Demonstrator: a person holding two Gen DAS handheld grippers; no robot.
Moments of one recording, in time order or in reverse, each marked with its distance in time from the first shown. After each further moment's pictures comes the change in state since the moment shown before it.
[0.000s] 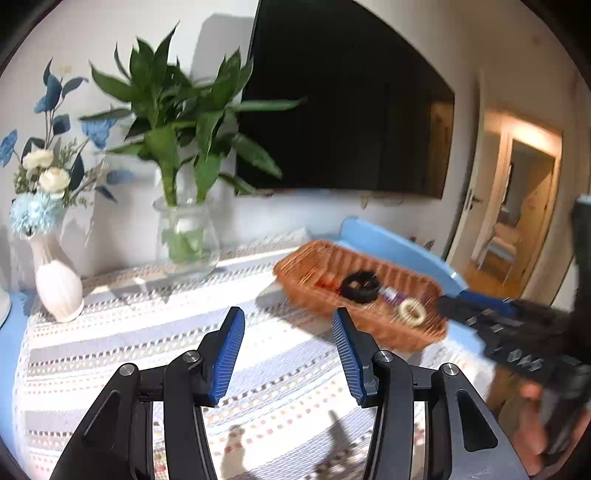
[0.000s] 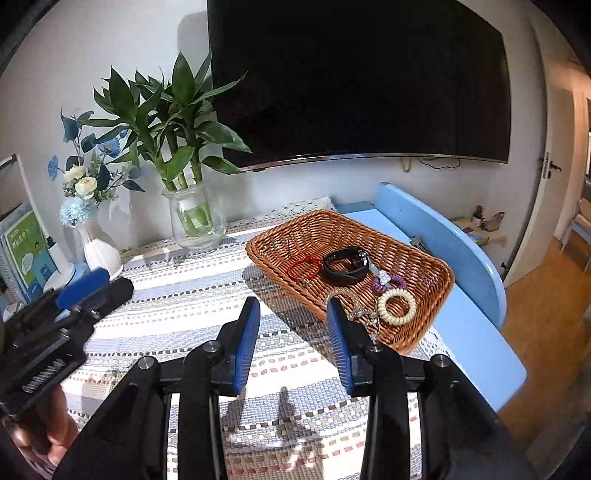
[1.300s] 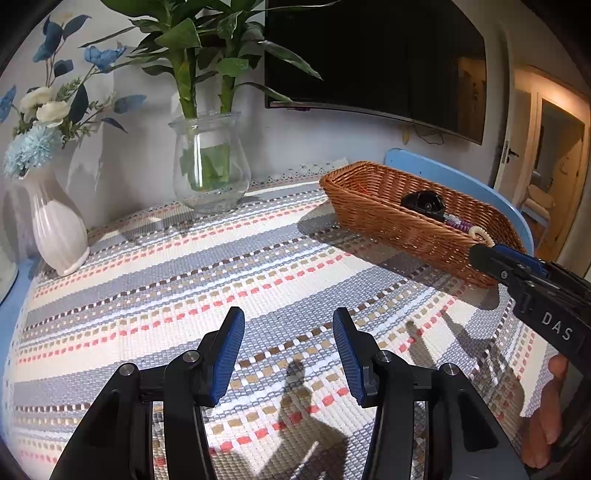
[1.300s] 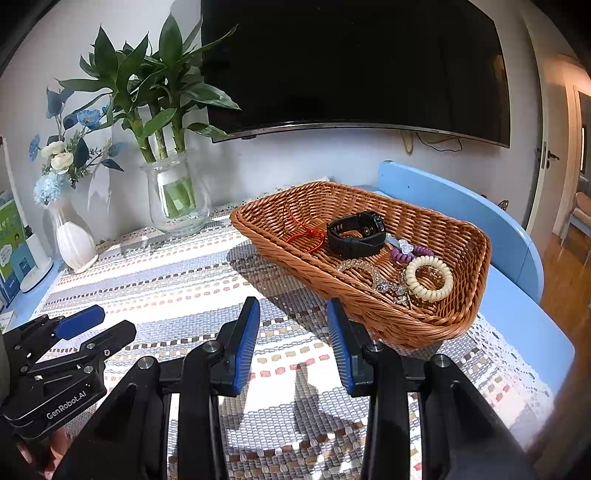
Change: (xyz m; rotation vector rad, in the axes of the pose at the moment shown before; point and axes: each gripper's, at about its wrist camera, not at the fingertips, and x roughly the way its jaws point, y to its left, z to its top) left arm 0.070 0.023 -0.060 0.028 0.157 0.125; right arm 0.082 0.002 -0.053 0.016 -0.047 -0.022
